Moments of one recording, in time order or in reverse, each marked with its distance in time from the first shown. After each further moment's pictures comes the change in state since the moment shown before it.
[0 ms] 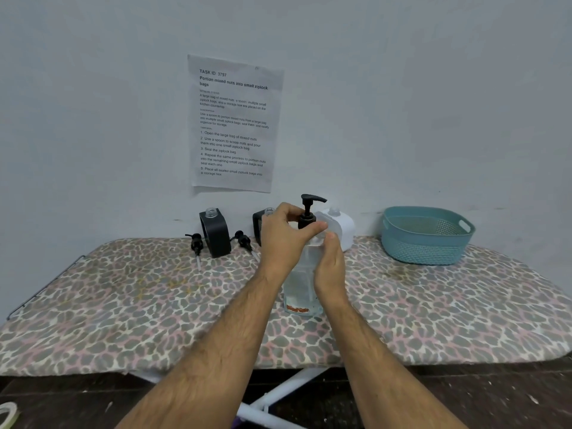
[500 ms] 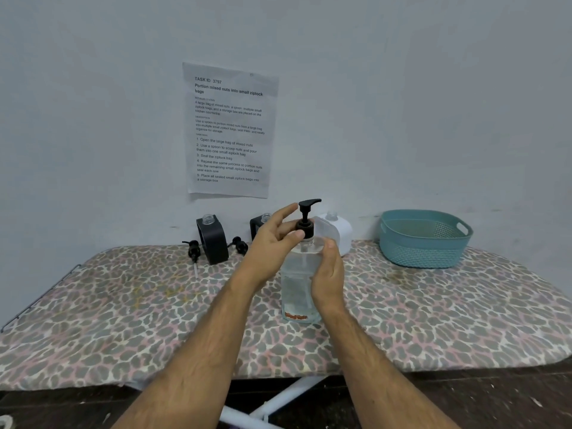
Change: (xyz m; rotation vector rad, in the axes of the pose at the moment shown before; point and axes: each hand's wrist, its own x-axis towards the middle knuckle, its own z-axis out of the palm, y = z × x) left_hand 0.002 -0.004 -0.030 -0.204 -0.374 -0.118; right_hand 0.002 0.012 0.002 0.009 0.069 -0.039
